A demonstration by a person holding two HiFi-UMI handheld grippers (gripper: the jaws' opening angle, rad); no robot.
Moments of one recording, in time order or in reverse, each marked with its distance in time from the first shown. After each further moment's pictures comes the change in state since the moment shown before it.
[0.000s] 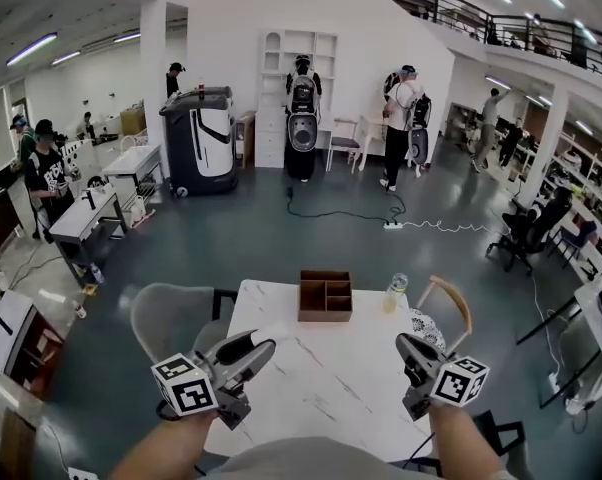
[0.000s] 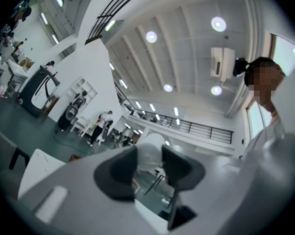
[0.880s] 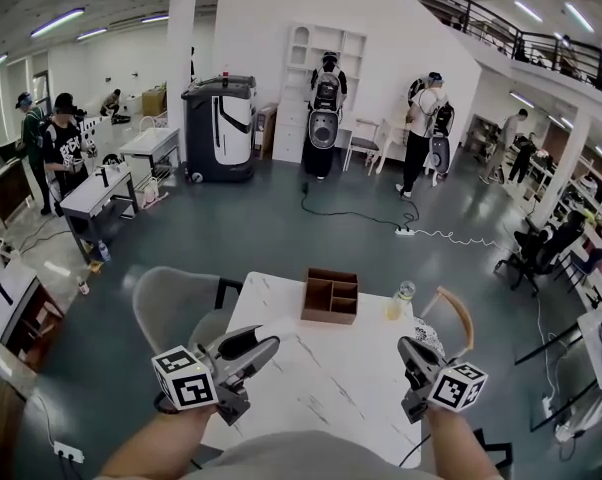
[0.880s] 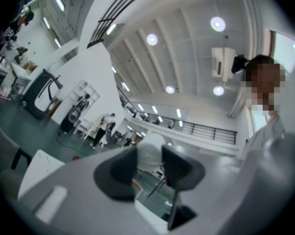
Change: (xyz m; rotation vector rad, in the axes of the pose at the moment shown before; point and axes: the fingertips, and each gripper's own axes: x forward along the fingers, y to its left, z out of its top) left arm 0.003 0.003 -0.004 0.005 -0.036 0.033; right arm 0.014 -0.019 -0.002 -0.034 0.056 0.008
